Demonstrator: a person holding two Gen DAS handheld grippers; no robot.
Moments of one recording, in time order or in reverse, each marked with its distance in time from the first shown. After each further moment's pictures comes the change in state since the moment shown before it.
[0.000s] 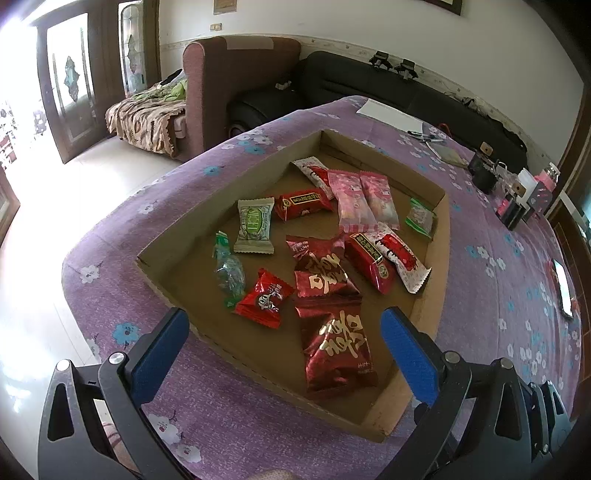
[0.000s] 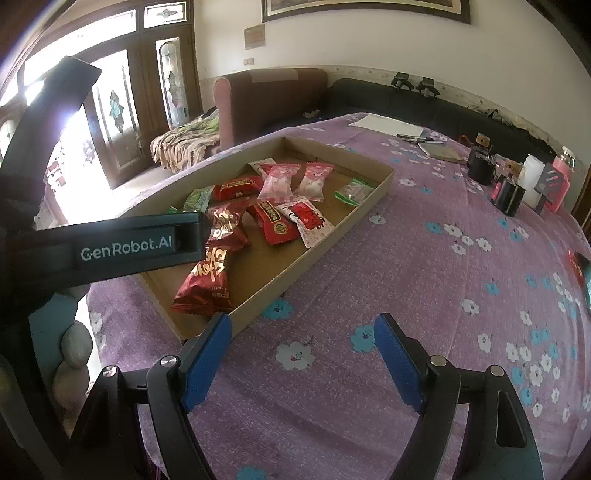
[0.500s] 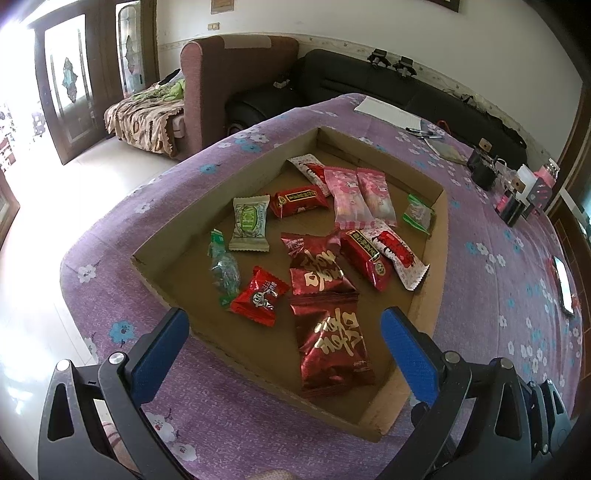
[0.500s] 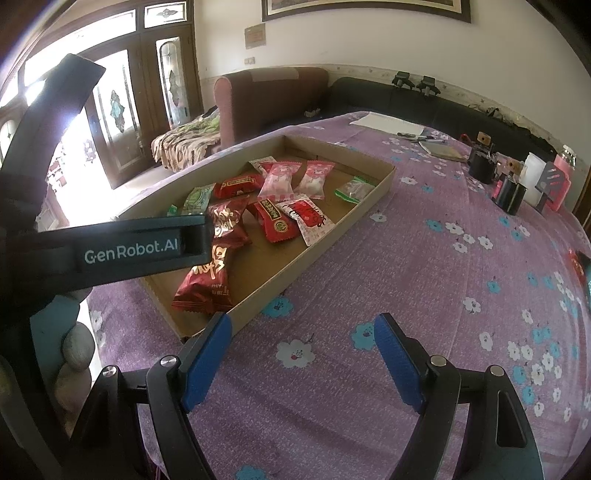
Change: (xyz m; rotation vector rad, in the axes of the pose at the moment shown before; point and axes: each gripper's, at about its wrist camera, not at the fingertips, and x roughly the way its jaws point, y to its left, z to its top) left arm 0.001 -0.004 -0.002 0.009 0.002 0.001; right arm 0.001 -0.001 -0.002 0.001 0.000 0.005
